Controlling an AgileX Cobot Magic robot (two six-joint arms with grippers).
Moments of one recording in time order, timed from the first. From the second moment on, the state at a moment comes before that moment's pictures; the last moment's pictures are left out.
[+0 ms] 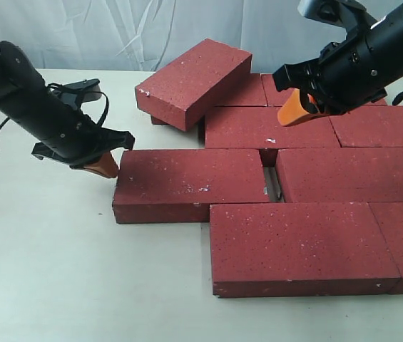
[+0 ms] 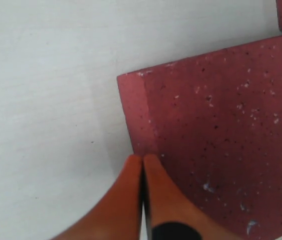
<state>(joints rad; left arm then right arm) -0.24 1.91 -1.13 -0.60 0.68 0.35 0.21 1.59 -1.19 0.61 0.92 -0.44</state>
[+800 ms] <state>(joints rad) -0.34 1.91 -1.13 -0.43 0.65 0.17 0.21 1.59 -1.19 0.61 0.92 -0.44</state>
